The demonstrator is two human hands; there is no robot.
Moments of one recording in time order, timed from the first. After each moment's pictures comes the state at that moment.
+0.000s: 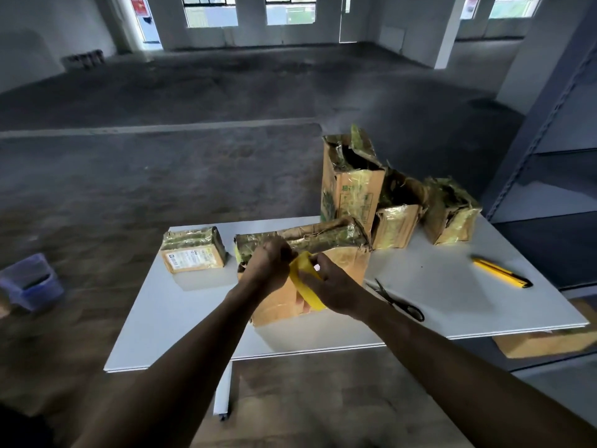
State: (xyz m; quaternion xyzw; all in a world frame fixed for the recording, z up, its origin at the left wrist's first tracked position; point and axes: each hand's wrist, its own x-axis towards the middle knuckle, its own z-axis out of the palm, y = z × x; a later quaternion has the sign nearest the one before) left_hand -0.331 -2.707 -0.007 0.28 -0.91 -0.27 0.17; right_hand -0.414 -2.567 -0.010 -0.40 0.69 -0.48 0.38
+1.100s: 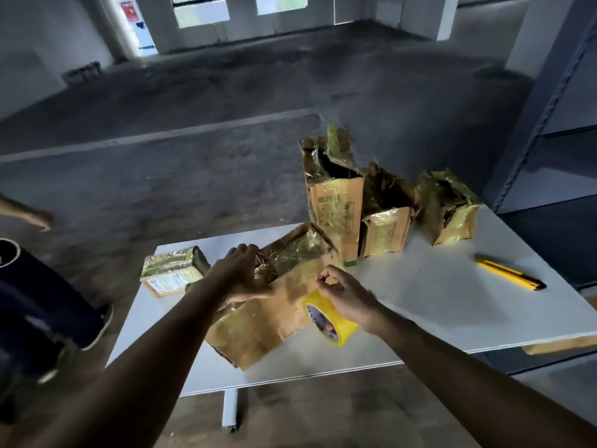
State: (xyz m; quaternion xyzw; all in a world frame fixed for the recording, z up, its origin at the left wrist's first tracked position) left_hand -0.375 -2.750 0.002 0.30 -0.95 -0.04 -0.09; right_hand -0.506 -2.549 -0.042 -0.36 0.75 -0.46 0.31
